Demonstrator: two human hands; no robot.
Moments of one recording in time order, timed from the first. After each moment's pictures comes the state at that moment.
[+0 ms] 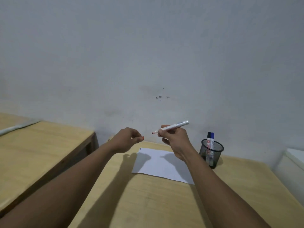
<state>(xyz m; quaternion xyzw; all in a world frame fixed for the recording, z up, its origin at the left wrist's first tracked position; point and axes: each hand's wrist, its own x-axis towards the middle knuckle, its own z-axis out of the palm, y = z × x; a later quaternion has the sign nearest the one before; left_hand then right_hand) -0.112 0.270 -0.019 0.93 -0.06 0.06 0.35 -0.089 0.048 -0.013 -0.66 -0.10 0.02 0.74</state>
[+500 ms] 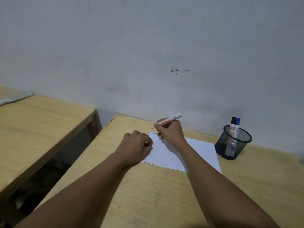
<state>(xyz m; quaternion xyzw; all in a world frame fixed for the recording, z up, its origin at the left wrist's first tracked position) -0.088 0.267 -0.136 0.97 -0.12 0.13 0.17 -0.022 0.103 -0.100 -0.78 -0.06 0.01 0.62</state>
